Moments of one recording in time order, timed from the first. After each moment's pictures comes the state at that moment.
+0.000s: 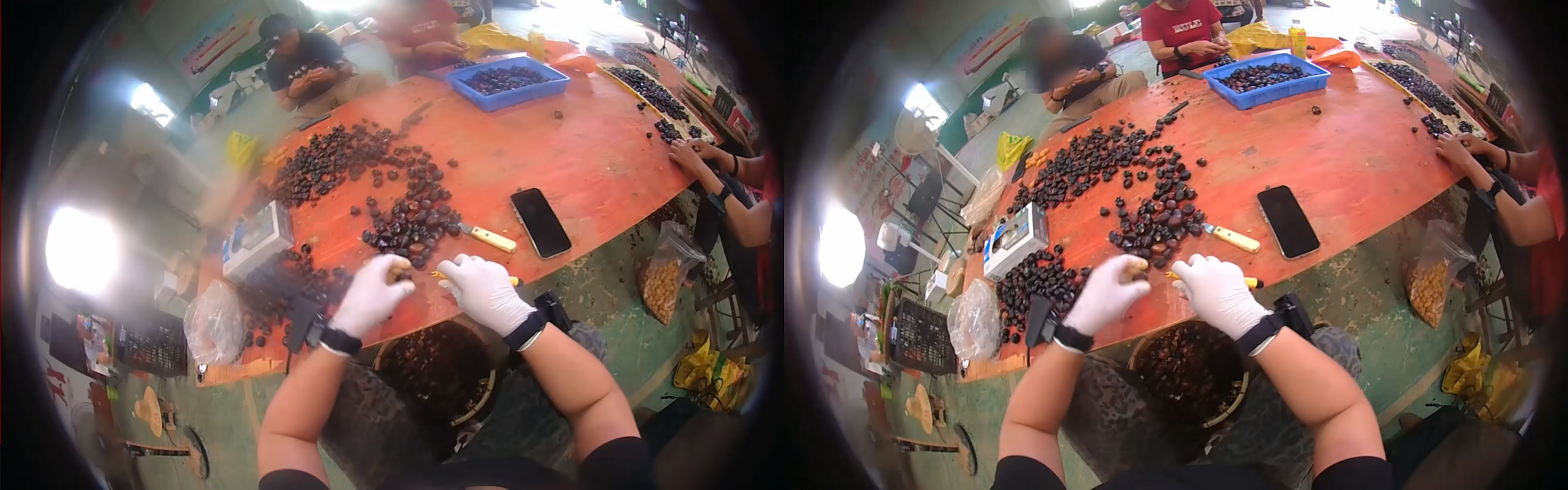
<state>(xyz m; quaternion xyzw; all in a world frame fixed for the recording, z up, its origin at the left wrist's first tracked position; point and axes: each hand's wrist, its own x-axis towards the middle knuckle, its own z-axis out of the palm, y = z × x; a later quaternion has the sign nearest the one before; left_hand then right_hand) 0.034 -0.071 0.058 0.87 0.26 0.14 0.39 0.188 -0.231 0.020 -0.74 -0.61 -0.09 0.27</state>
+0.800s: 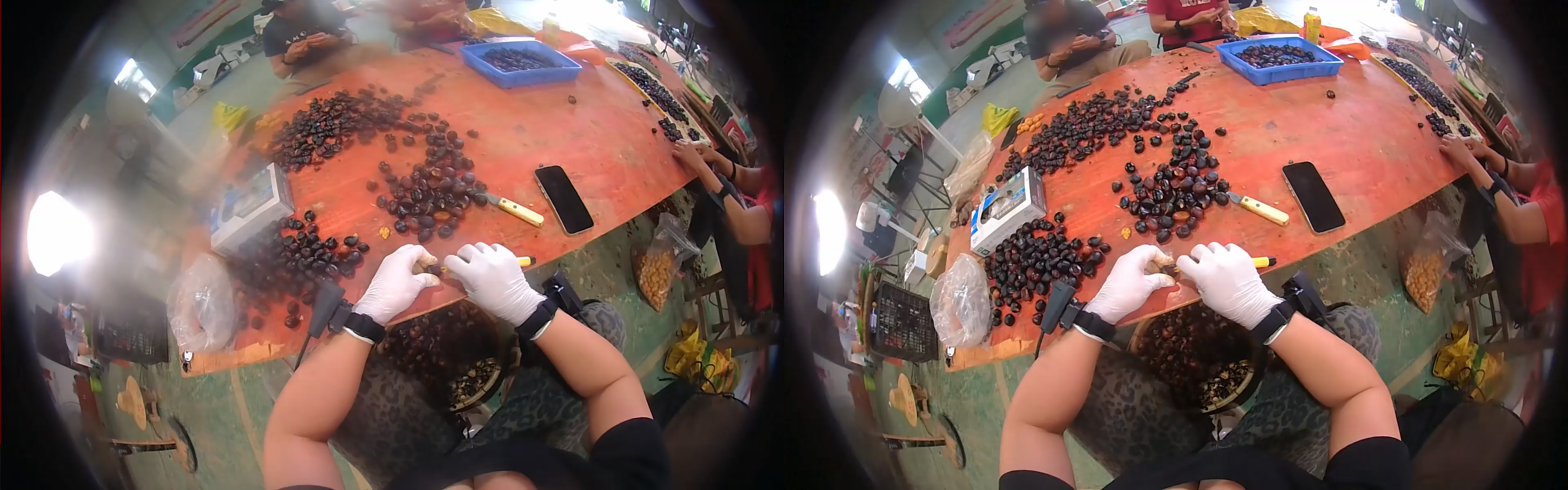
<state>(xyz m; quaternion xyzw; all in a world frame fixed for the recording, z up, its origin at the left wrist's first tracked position) 0.010 -0.056 0.014 0.85 0.21 0.09 0.48 0.150 -0.213 0.011 -0.70 -0.67 -0.13 0.21</state>
